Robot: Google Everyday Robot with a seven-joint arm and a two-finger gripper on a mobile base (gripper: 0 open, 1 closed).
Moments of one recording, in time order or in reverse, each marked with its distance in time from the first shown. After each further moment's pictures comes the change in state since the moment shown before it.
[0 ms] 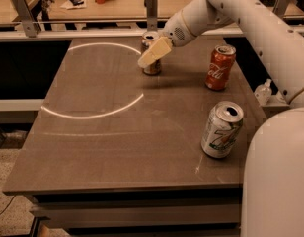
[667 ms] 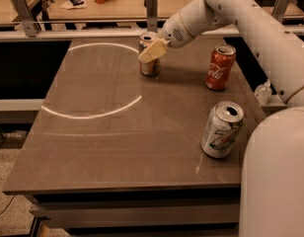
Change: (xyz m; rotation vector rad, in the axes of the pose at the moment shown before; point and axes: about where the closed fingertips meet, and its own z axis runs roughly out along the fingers) arm -0.001 0.000 0.006 -0.013 -0.009 -0.032
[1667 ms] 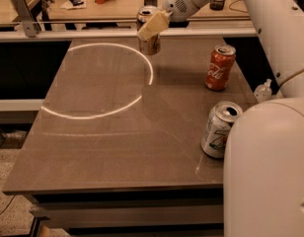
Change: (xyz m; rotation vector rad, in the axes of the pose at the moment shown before) arm -0.055 0.005 -0.048 0.007 -0.002 -0.026
